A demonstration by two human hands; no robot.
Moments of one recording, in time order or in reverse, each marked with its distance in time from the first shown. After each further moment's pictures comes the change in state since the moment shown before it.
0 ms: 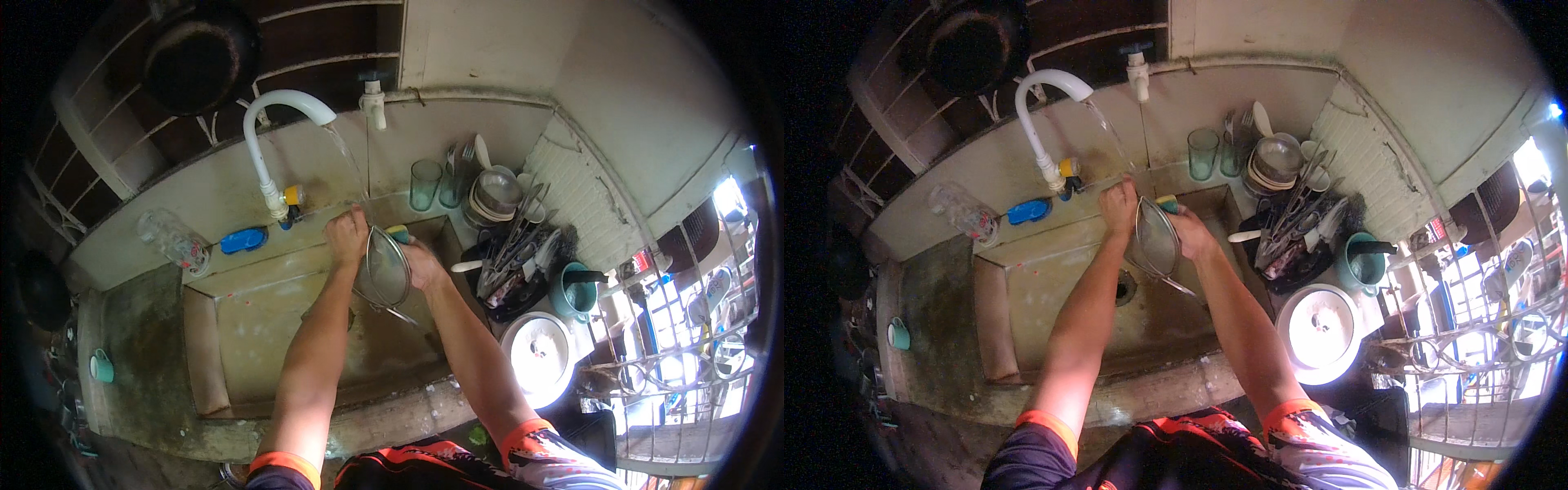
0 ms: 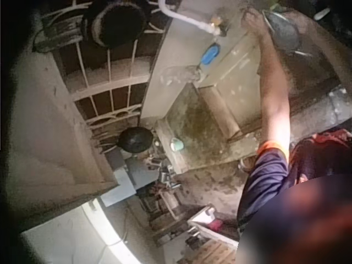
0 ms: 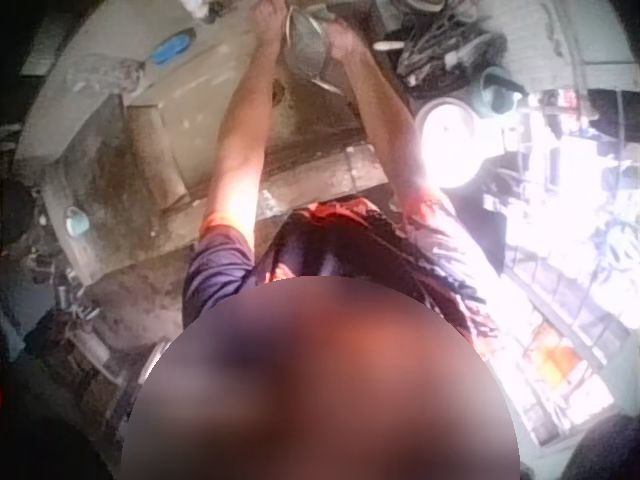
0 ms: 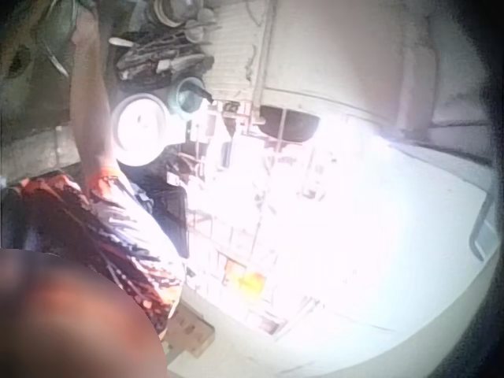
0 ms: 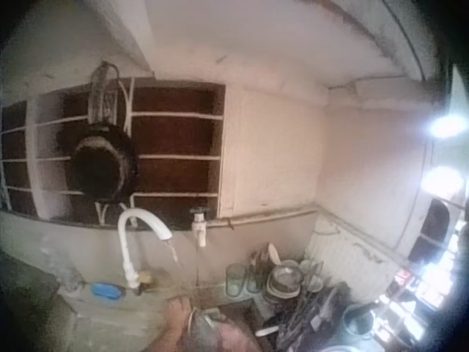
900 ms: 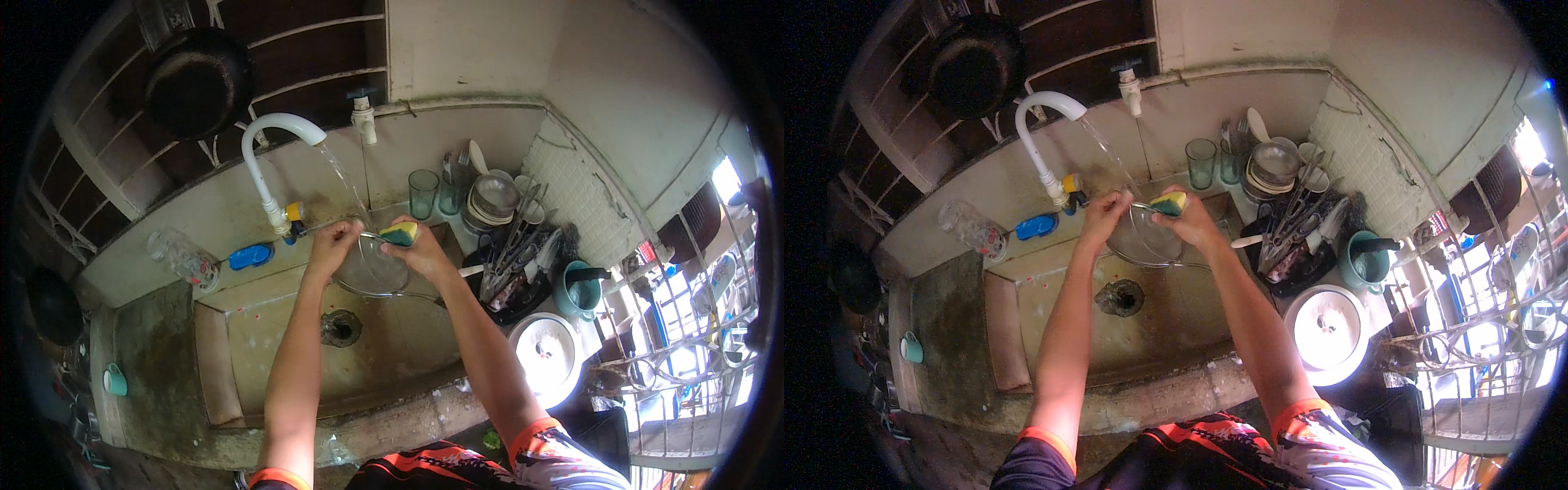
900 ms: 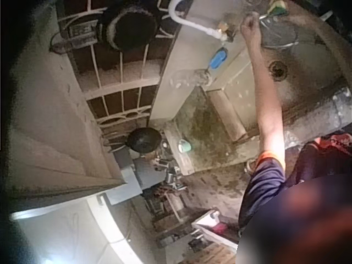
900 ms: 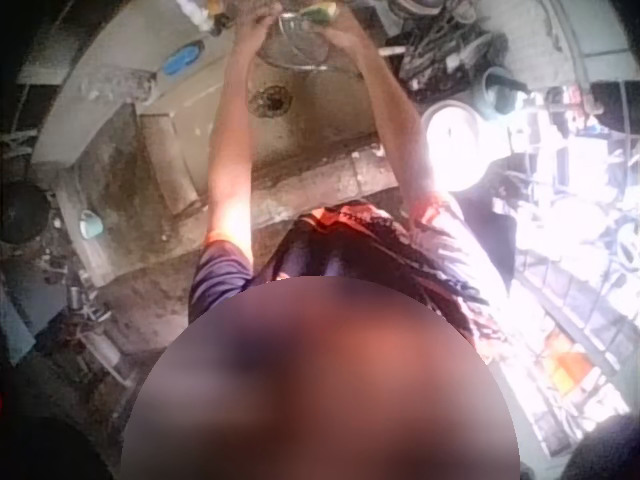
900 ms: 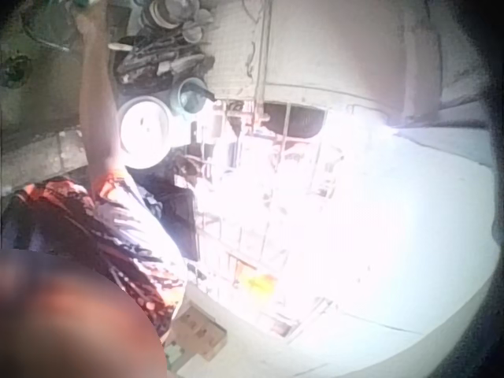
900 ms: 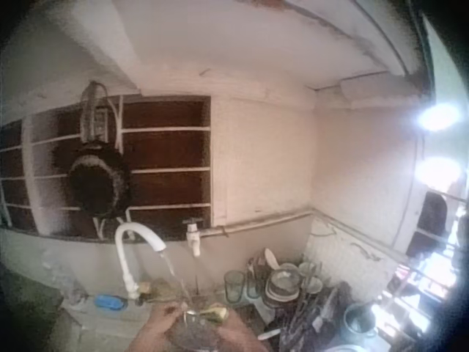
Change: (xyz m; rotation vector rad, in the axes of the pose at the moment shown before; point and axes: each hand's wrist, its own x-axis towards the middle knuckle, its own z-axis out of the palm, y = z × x) left_hand 0.023 0.012 -0.075 -0.565 -0.479 -0.358; right_hand -0.012 -0.048 0.032 -0.951 0.129 -0.433
